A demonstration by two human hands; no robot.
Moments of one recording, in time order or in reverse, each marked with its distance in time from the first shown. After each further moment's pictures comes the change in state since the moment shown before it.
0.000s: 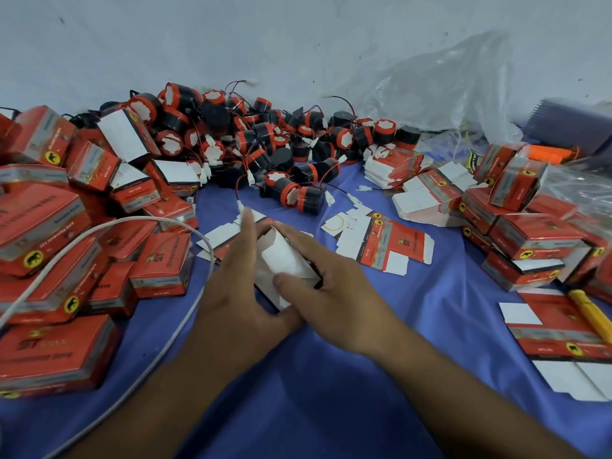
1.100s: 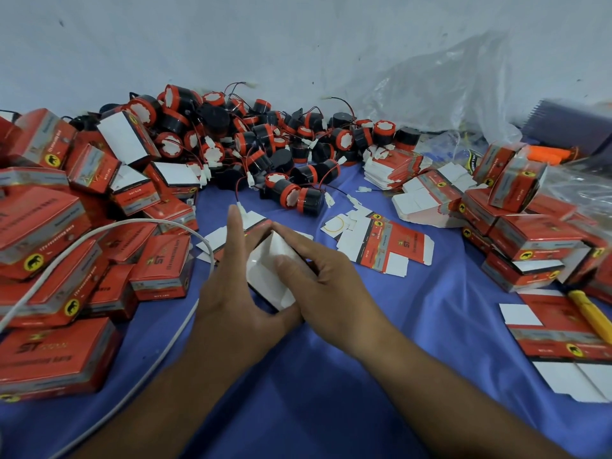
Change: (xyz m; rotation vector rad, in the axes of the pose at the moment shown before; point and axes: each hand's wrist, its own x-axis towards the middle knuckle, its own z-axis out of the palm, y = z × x) left_hand 0.001 -0.001 0.001 -0.029 0.041 -0.018; right_hand 0.008 0.003 0.011 0.087 0.061 0.089
